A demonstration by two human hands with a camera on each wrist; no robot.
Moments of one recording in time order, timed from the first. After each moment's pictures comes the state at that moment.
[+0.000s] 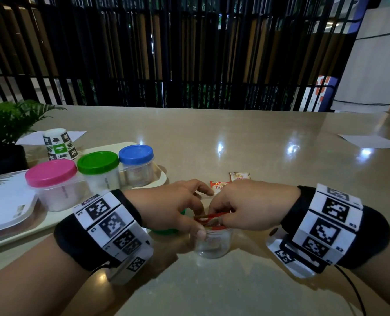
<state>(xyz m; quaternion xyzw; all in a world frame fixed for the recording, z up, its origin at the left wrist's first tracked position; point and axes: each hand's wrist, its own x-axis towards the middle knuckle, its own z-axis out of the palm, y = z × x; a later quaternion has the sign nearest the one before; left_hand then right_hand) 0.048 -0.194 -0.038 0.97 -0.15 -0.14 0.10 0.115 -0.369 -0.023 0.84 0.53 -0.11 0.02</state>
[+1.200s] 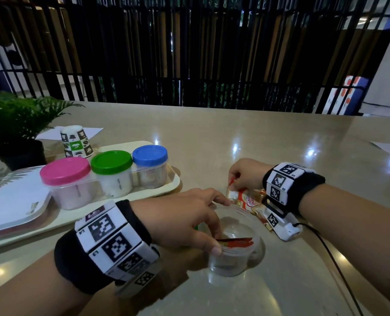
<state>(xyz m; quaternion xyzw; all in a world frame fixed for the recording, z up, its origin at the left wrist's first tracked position) 0.043 -0.195 -0.040 0.97 -0.16 -0.12 0.11 0.251 -0.310 -0.064 0.91 0.39 -0.12 -0.10</state>
